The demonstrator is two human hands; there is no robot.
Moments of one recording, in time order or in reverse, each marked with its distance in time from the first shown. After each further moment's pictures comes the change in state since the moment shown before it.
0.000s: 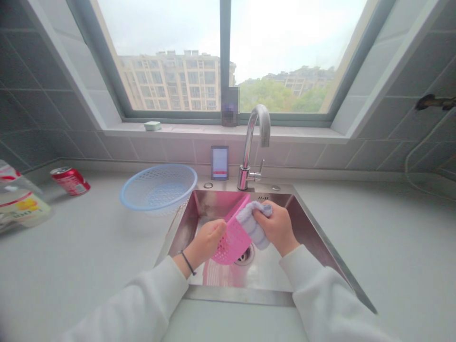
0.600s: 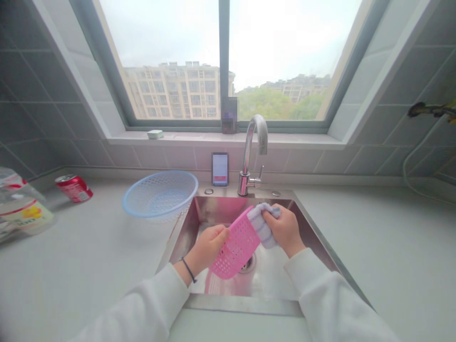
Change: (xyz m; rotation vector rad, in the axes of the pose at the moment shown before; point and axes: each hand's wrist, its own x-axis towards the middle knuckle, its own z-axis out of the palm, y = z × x) left_hand 0.005 -0.016 0.003 -0.033 0.022 -0.045; right_hand 0.013 0.029 -0.005 -0.028 0.087 0.058
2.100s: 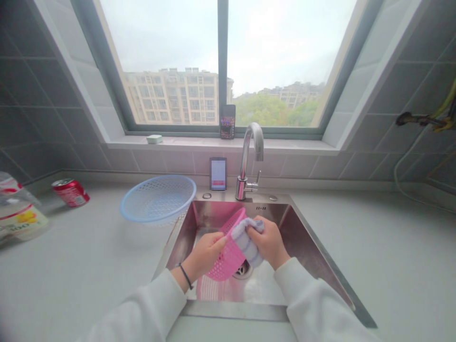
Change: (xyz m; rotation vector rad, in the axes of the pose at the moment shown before) left_hand -0.003 0.010 -0.002 0.184 0.001 0.013; right_hand -0.022 -0.023 0.016 0.178 -0.195 -0.015
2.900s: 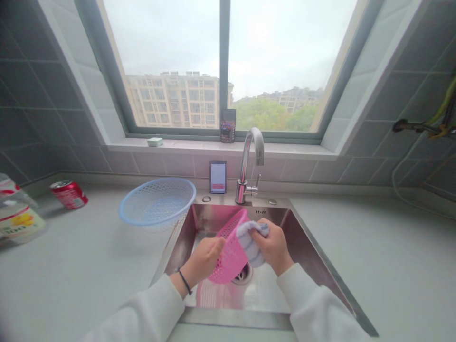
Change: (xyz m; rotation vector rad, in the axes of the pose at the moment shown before) left_hand -0.003 0.005 -0.003 0.065 0.002 0.062; right_hand -0.003 -0.003 -0.008 -0.026 0.061 -0.018
